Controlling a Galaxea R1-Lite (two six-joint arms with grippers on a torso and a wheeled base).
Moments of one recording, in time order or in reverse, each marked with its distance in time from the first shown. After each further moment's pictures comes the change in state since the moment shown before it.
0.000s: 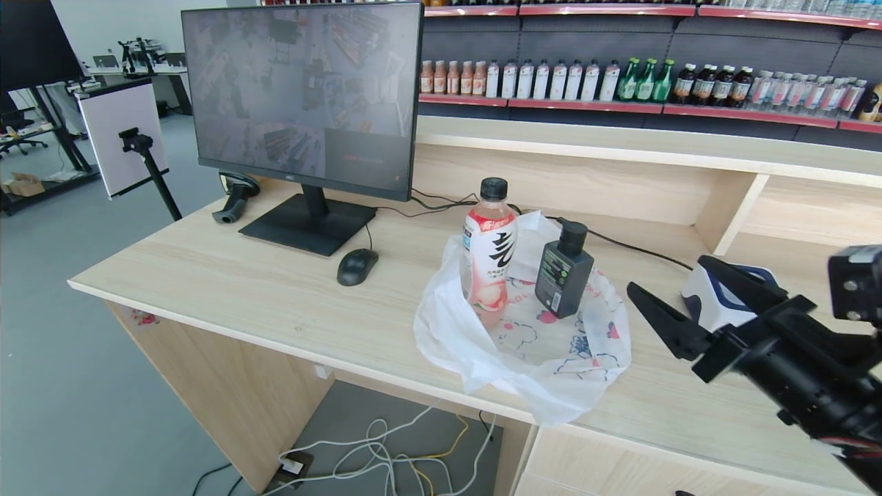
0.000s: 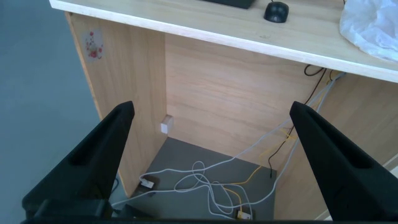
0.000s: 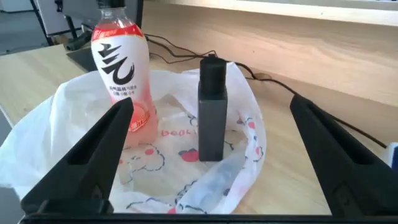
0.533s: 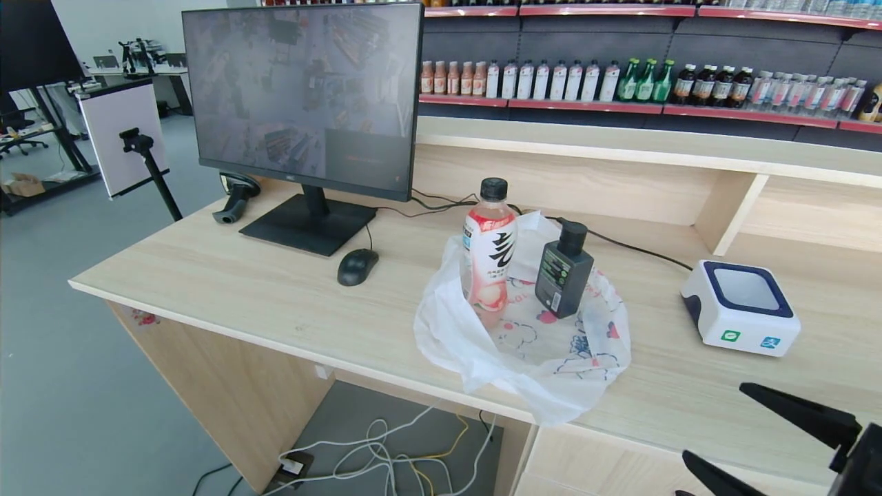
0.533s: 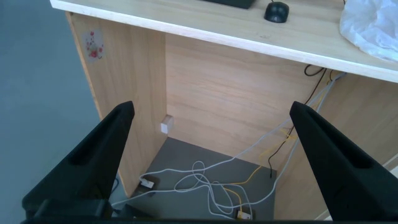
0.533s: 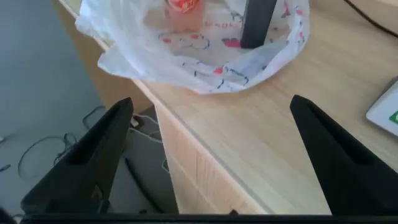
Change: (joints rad) left arm 0.000 0.000 0.000 0.000 0.000 0.000; right arm 0.131 -0.497 0.145 0.693 0.011 -0.041
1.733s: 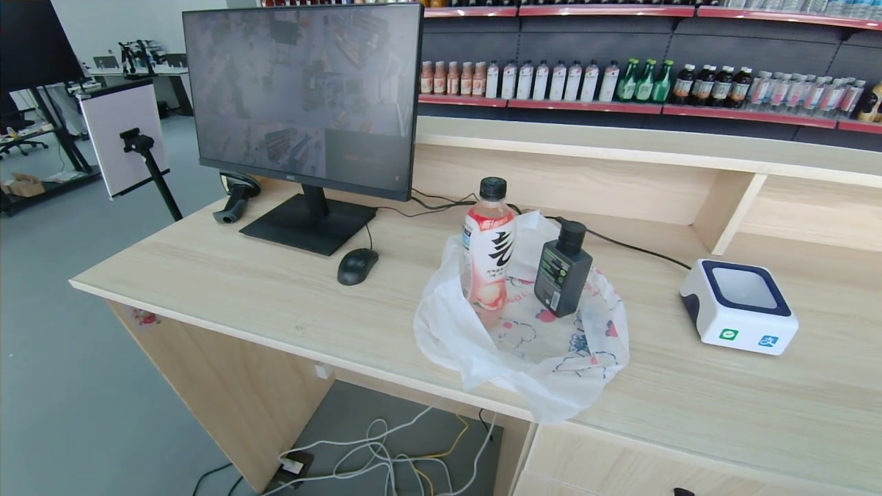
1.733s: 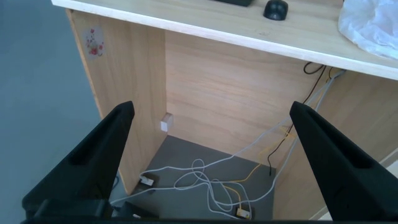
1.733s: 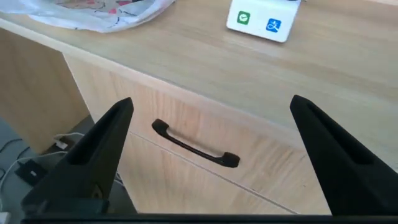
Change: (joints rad) left arm 0.000 0.000 0.000 0.001 0.000 -0.003; right arm -0.455 -0.919 -0.003 0.836 0.012 0.003
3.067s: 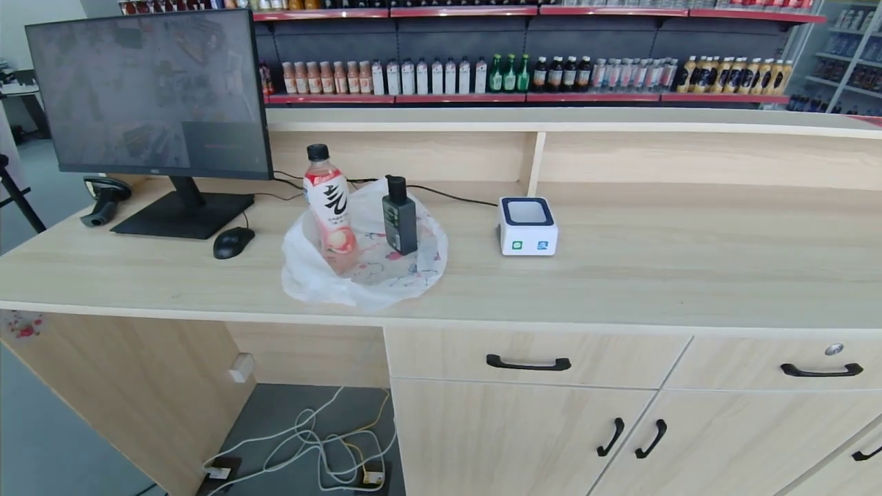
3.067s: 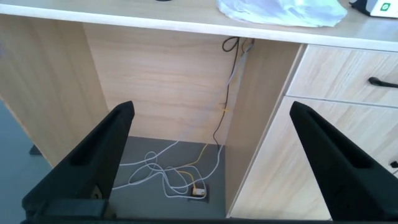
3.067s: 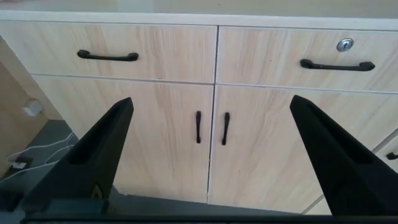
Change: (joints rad) left arm 0.000 0.000 0.000 0.003 -0.002 0.012; right arm -0.086 -0.064 0.002 0.040 0.005 0.069
